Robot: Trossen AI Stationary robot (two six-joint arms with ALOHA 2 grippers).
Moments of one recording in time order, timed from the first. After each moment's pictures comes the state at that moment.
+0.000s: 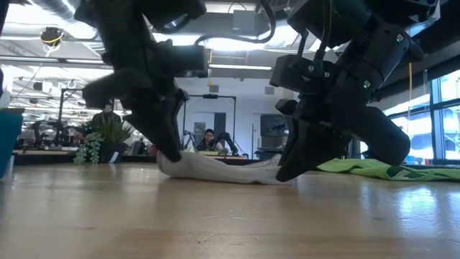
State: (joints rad) left arm -0.27 1.75 1.01 -0.41 -0.24 -0.17; right arm 0.32 1.87 0.92 -0.07 0.29 -0.03
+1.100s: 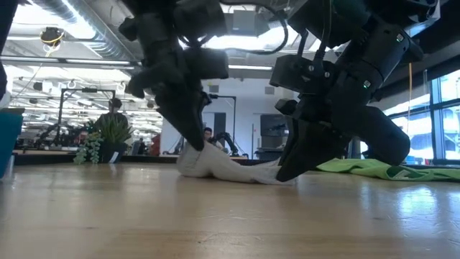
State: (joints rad) left arm -0.06 1.76 1.08 -0.42 -0.04 0.06; right arm 0.32 1.87 0.92 -0.06 0.29 -0.04
